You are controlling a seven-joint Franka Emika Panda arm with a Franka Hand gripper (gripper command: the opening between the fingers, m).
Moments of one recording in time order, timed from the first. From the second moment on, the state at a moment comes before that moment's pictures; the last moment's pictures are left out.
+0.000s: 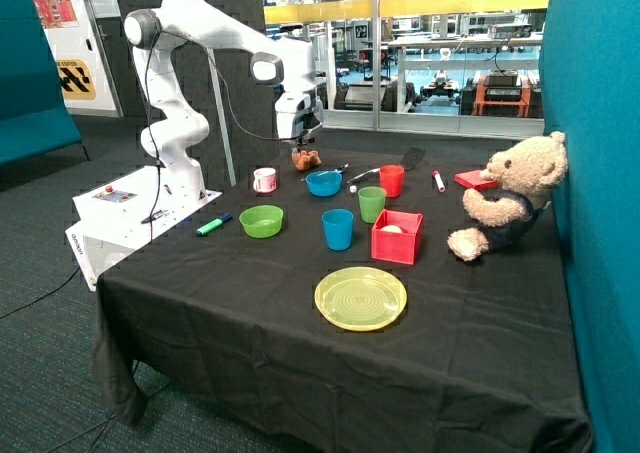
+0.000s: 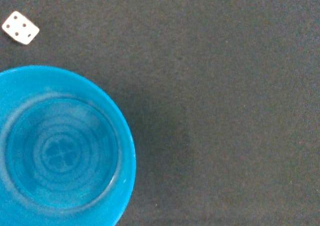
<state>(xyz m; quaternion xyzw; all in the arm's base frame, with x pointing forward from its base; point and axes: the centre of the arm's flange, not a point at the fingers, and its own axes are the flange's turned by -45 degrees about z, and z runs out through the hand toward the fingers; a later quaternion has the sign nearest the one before) 0.498 -0.001 0.449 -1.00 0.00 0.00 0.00</state>
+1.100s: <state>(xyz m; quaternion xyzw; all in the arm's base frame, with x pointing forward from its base) 0.521 -0.025 0.446 -0.98 -0.18 0.00 0.00</state>
